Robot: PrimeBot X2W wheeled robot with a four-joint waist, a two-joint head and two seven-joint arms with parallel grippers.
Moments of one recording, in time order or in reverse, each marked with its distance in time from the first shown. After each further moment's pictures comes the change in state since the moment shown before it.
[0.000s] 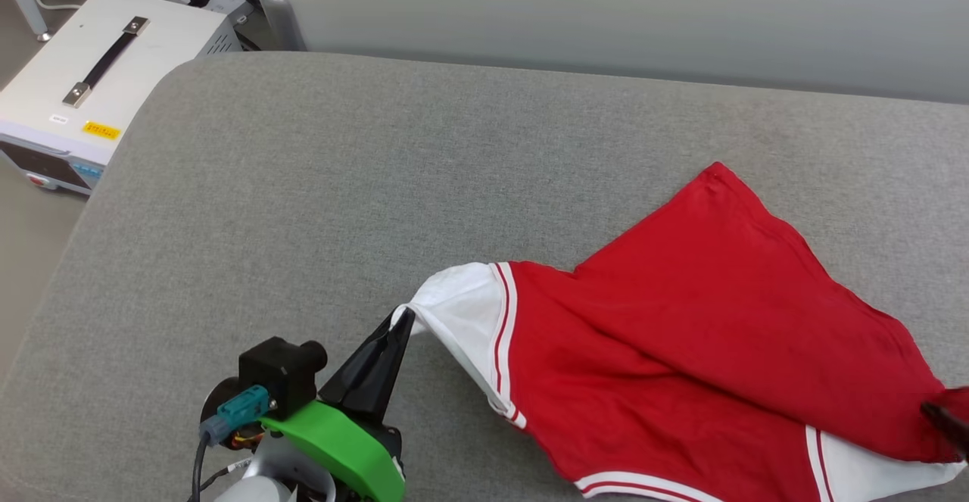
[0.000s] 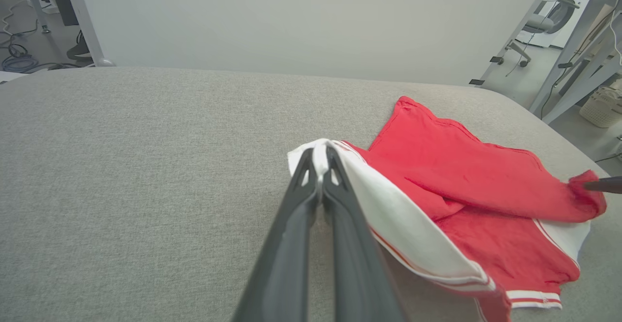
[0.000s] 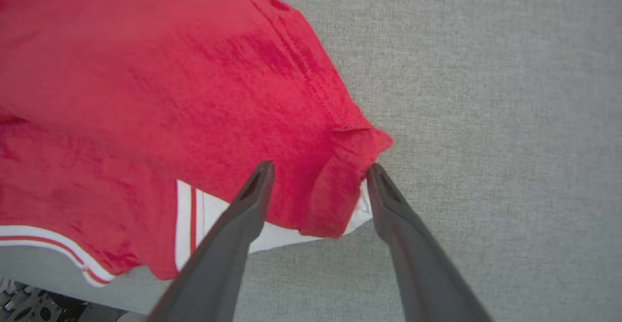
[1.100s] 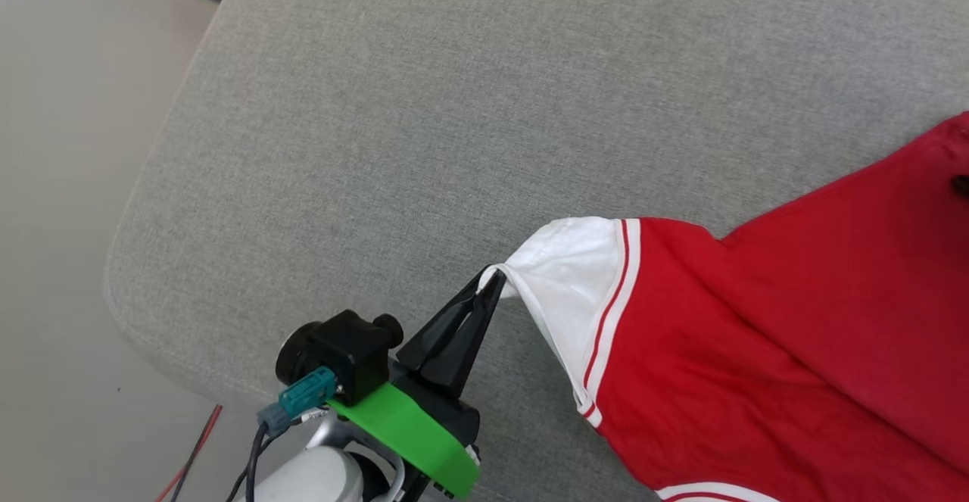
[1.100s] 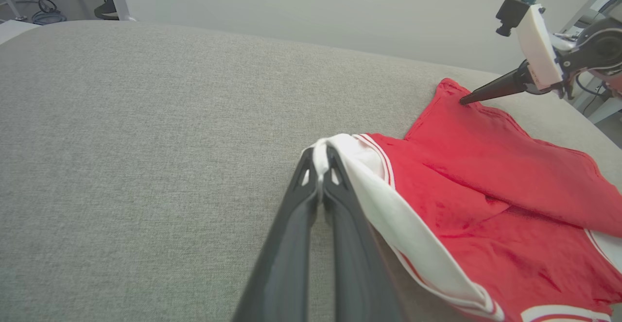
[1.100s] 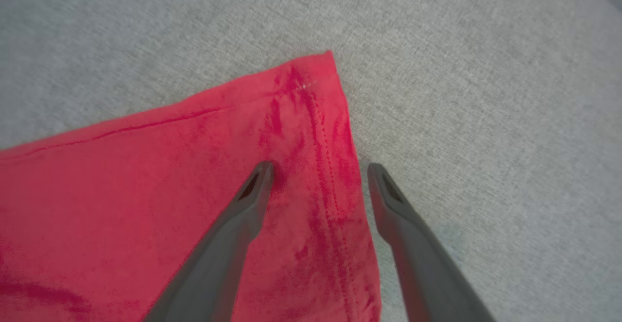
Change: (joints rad) left arm -0.120 -0.095 -0.082 -0.053 0.064 -0.044 -0.027; right arm -0.678 -0.185 0.320 0.200 -0.077 0.000 0.197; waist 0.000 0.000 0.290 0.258
